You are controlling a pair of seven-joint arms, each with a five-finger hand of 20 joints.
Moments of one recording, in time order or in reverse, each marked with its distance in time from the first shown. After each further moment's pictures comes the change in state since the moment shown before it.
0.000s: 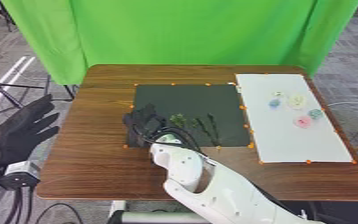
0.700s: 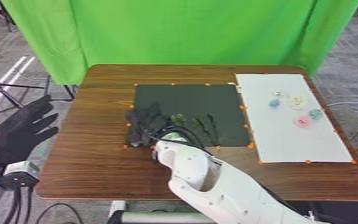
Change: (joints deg) left arm 0.3 -0.5 -0.7 -0.2 0.0 -0.1 -0.6; right arm -0.5 2.6 1.5 -4.6 6.0 -2.3 1.4
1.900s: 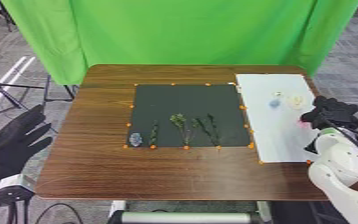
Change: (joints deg) left arm 4.5 -5.4 -1.4 -2.2 0.8 0.1 1.9; right arm -28.5 35.5 44.2 -10.9 8.1 4.9 22.9
